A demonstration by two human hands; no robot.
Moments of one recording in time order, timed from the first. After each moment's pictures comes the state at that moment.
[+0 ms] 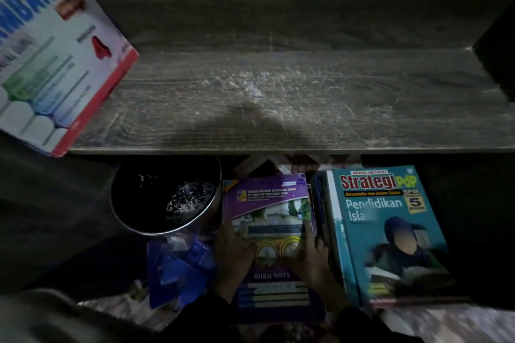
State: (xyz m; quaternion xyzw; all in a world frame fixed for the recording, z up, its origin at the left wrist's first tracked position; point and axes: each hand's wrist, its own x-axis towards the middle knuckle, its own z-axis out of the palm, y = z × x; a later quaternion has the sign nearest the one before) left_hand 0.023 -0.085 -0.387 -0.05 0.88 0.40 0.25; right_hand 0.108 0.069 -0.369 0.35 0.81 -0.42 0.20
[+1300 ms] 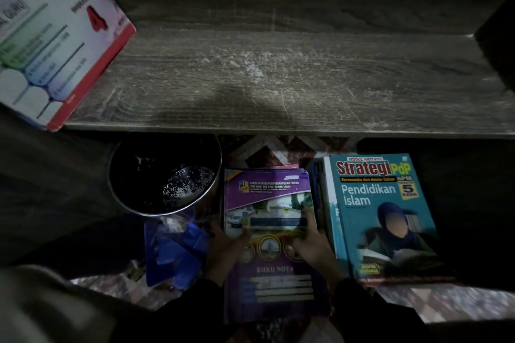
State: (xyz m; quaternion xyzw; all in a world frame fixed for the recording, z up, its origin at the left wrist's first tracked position) left_hand 0.034 -0.099 -0.376 -0.15 0.80 0.50 0.30; right_hand 0.115 0.082 -0.369 0.38 0.75 -0.51 0.18
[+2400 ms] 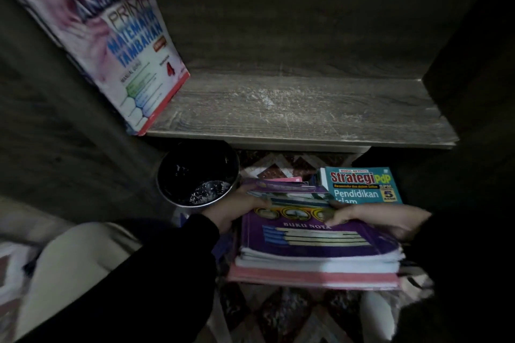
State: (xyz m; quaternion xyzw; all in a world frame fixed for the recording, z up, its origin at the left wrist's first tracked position) left_hand 0.028 -0.100 -0.168 -0.02 0.70 0.54 0.47; right_hand 0.140 0.132 -0.130 0.28 0.61 -0.59 0.44
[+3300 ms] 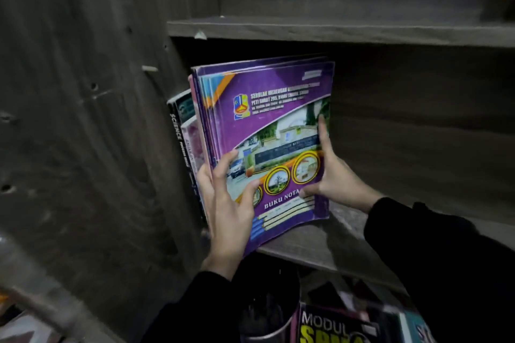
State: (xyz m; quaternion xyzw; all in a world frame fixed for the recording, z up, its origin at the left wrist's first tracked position) left_hand -0.099 -0.169 -0.035 0.13 0.76 0.52 -0.37; right_hand -0.128 0.038 -0.007 -0.13 0.87 -0.47 -0.08
